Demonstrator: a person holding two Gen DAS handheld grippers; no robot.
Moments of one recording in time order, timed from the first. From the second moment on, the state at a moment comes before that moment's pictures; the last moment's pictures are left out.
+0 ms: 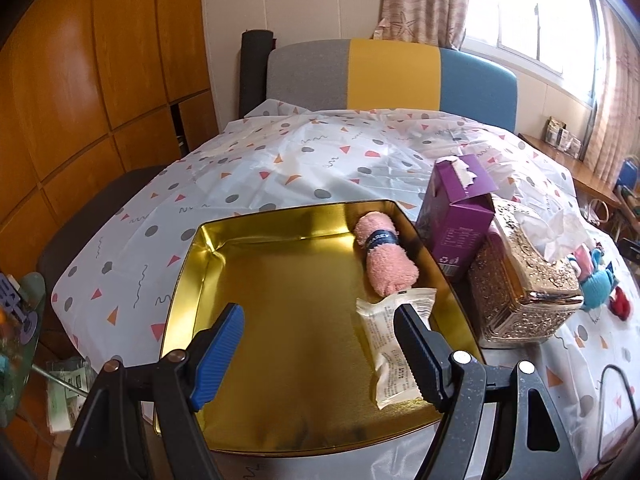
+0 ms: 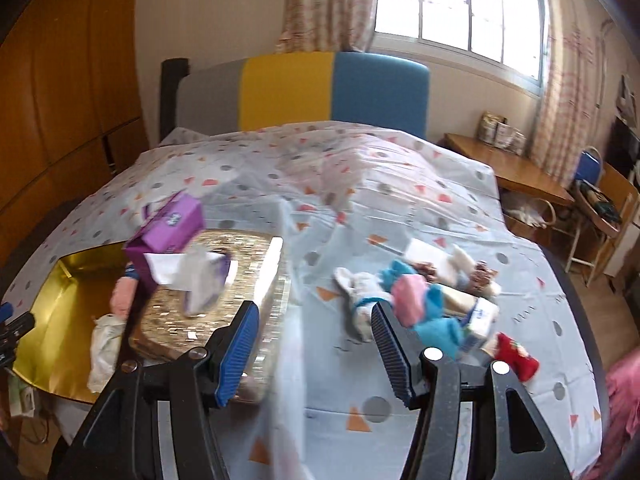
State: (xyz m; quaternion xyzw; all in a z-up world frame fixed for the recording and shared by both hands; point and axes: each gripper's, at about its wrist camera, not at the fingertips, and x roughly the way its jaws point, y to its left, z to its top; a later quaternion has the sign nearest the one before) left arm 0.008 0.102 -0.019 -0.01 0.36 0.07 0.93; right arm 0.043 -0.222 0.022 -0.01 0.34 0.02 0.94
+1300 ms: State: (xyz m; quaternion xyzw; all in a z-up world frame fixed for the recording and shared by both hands) left arm 0.119 -0.205 0.027 0.07 0.43 -0.25 0.87; right arm 0.024 -0.439 -0.031 0.27 0.35 -0.20 0.87
